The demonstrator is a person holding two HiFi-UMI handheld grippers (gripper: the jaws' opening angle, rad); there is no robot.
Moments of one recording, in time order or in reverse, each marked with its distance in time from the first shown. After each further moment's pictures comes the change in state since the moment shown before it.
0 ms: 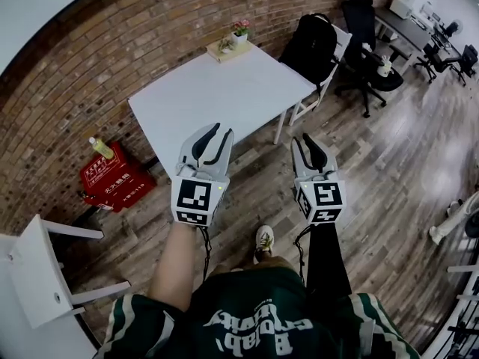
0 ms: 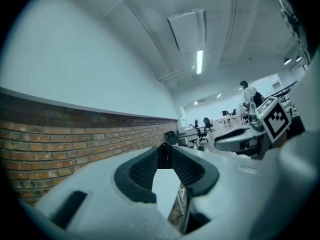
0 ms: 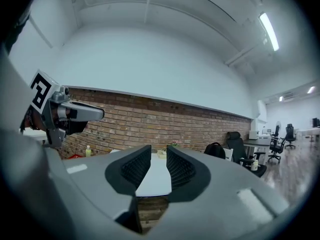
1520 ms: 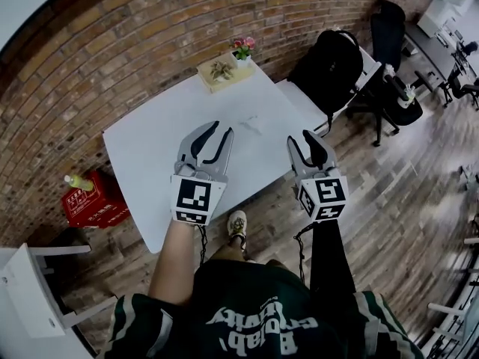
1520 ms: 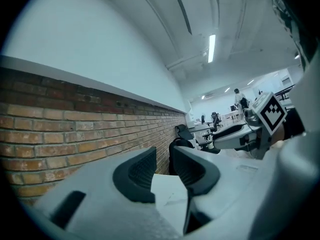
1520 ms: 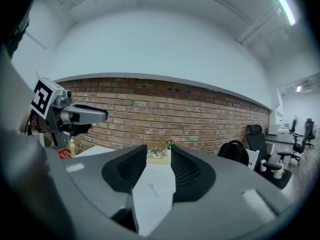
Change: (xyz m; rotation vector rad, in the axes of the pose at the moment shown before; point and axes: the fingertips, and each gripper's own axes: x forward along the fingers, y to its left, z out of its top) left arm 0.312 0.143 -0.069 -0.015 0.054 0.058; right arm 0.329 -0.145 -0.034 0.003 0.080 0.151
